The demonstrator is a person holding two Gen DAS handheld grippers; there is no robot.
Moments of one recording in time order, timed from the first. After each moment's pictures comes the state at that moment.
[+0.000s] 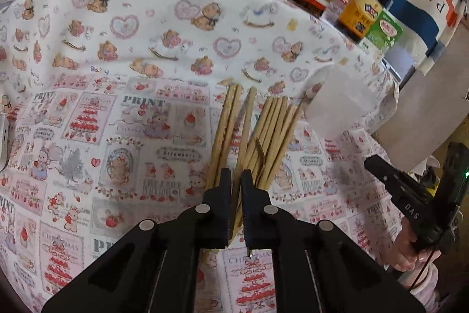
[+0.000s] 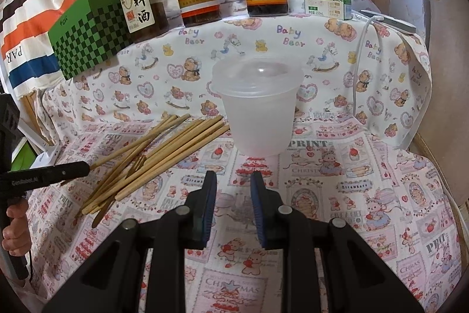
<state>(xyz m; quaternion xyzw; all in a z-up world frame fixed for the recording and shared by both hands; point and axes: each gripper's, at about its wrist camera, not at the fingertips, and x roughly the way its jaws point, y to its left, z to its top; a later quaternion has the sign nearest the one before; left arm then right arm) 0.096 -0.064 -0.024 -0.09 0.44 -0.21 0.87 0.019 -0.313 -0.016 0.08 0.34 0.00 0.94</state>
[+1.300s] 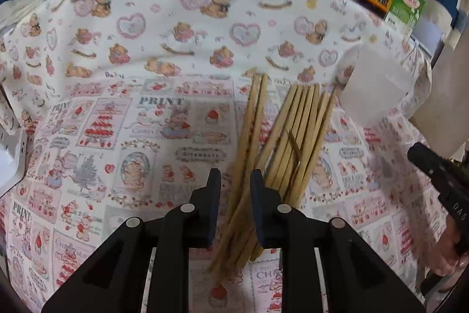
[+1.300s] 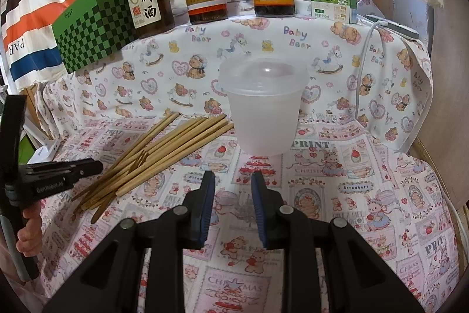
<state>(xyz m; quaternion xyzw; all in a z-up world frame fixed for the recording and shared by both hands) 0.105 -0.082 -0.049 -0.01 0.45 -0.14 0.88 0.019 -0.308 -0.016 0.06 0.34 0.01 0.94</state>
